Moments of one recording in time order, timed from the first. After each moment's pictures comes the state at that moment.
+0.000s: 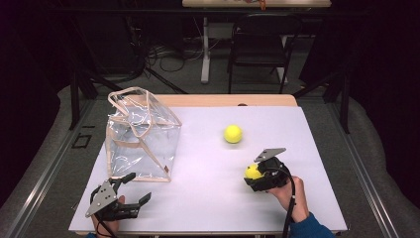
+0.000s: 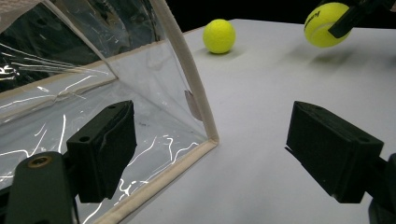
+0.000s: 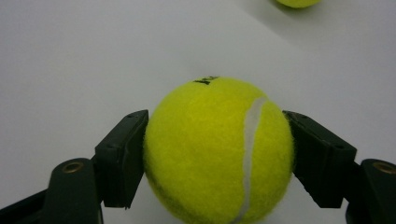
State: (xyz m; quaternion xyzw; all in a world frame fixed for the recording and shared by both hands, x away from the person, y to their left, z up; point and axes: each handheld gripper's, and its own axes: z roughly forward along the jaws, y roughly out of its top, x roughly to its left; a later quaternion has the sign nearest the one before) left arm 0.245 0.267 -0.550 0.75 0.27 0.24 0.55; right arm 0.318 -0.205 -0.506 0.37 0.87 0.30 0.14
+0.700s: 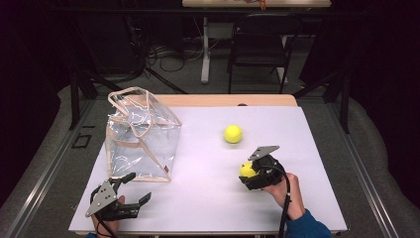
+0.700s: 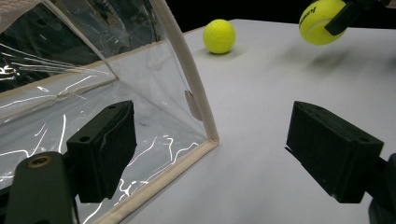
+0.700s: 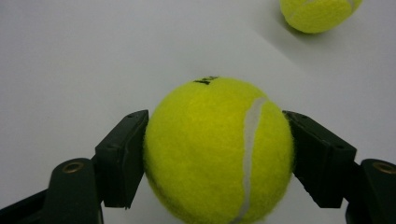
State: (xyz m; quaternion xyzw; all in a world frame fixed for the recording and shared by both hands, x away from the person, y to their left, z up) left arm 0.245 0.267 -0.550 0.75 0.27 0.24 0.55; right arm 0.322 -0.190 -0.498 0.35 0.88 0.30 0.15
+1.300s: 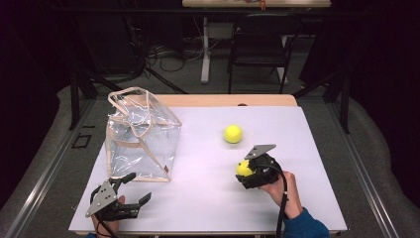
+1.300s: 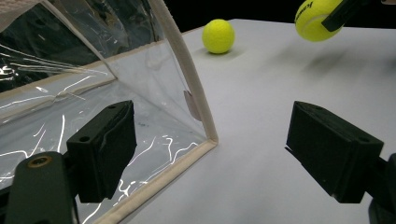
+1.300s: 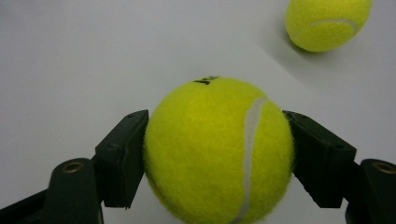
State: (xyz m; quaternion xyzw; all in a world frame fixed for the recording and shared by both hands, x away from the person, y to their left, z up) left arm 0.245 0.267 -0.550 0.75 0.26 0.24 0.55; right arm 0.322 -0.180 -0.492 0.34 0.88 0.31 0.15
